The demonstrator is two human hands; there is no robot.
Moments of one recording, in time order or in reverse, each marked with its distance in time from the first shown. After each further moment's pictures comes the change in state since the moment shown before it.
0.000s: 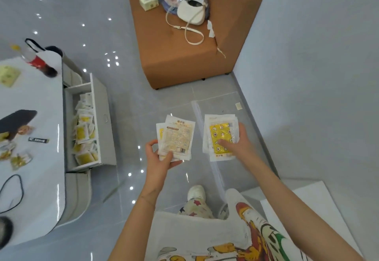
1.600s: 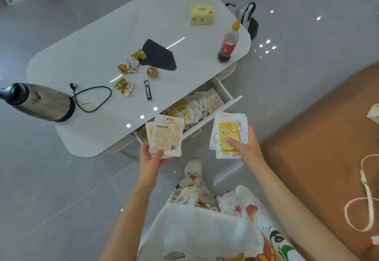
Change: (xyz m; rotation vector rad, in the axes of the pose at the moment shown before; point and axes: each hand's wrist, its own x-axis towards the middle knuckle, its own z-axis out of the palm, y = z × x) left_hand 0.305 0.065 -0.331 -0.717 1.132 -0.166; right_hand 0.389 -0.262 0.554 -0.574 -0.876 -0.095
